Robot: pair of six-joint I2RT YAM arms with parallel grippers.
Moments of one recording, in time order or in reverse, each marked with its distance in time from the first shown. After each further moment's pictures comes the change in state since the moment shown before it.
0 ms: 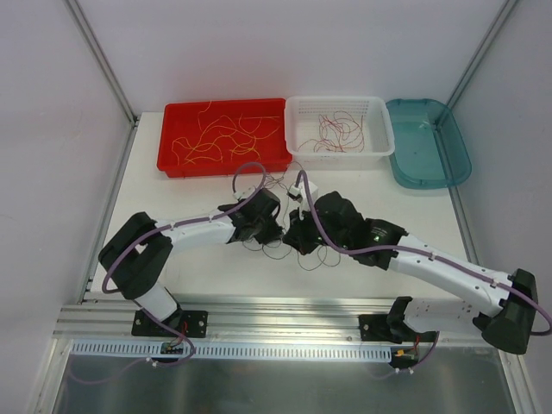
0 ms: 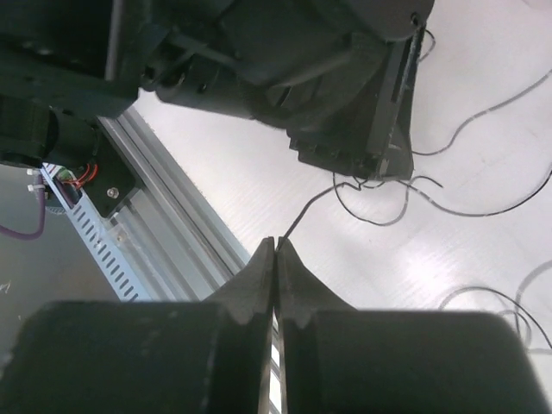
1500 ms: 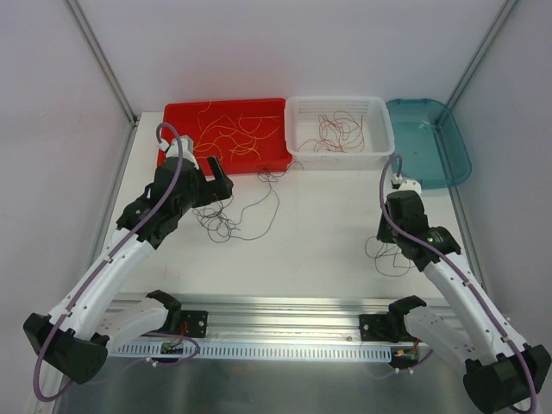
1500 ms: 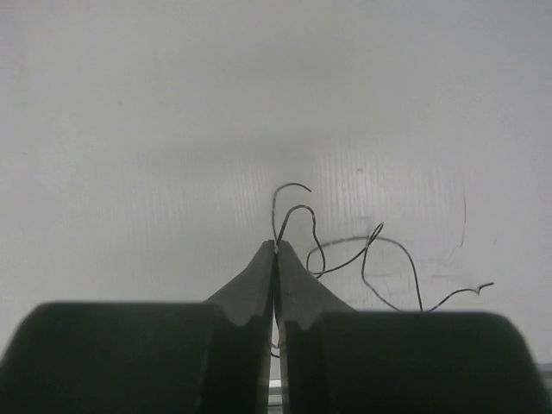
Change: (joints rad) left arm 0.349 -0.595 0.117 -0.293 -0.105 0.668; right arm -0.637 -0.318 -0.147 -0.372 0.358 -0.015
